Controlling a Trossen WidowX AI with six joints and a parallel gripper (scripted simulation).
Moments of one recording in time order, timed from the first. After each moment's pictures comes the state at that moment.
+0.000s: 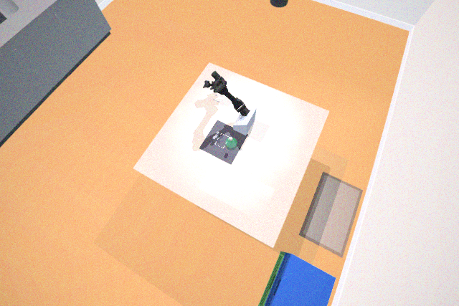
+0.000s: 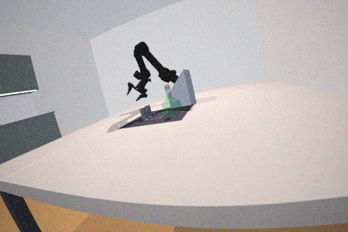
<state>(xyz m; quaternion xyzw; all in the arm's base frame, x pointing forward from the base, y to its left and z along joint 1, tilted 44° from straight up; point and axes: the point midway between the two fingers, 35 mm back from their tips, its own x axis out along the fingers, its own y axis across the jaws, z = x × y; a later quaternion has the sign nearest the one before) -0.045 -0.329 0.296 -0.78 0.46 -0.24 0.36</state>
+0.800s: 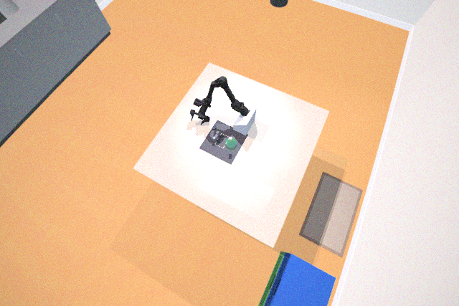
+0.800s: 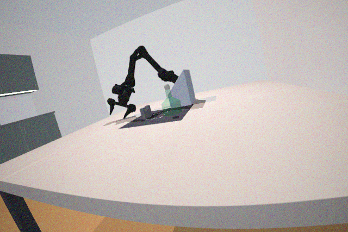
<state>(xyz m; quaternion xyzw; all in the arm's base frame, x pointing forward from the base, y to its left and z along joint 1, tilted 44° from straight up) 0.267 -0.291 0.205 -0.61 0.32 -0.09 0.72</state>
